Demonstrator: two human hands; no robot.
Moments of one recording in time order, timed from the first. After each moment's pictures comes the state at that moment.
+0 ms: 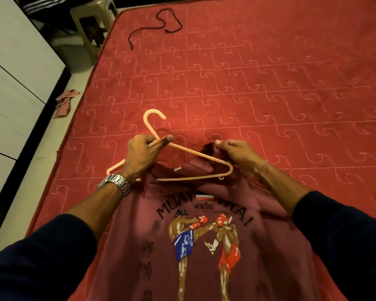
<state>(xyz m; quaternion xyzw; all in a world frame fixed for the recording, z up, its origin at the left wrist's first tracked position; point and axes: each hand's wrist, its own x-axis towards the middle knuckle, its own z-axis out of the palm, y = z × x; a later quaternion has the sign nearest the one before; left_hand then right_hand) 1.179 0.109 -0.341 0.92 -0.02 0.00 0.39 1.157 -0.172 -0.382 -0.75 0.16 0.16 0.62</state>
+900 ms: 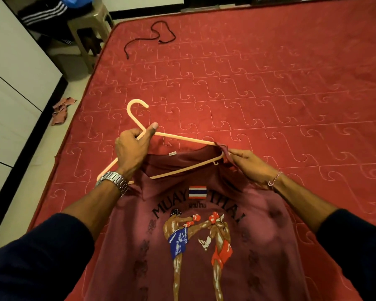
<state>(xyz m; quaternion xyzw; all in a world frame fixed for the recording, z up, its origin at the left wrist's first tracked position) 1.172 0.096 -0.307 0.91 0.05 0.11 0.39 1.106 -0.207 -0.347 -0.74 0.12 0.20 0.63</state>
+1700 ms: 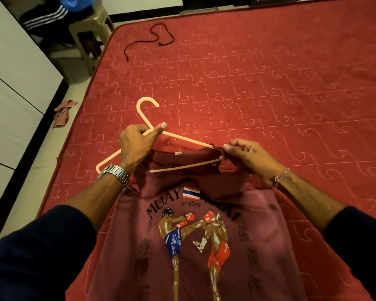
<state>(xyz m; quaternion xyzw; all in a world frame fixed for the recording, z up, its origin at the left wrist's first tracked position) 1.185 0.091 -0.302 0.92 0.01 0.09 0.38 1.092 -0.205 -0.303 -0.70 0.08 0.15 0.70</state>
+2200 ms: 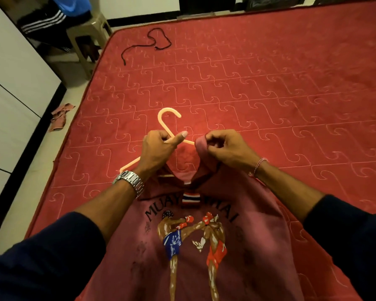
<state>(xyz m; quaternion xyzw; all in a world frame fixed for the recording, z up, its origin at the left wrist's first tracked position) 1.163 0.040 -0.302 0.89 -0.07 0.02 0.46 1.117 -0.177 -0.284 -0.87 -0.08 0.01 0.49</state>
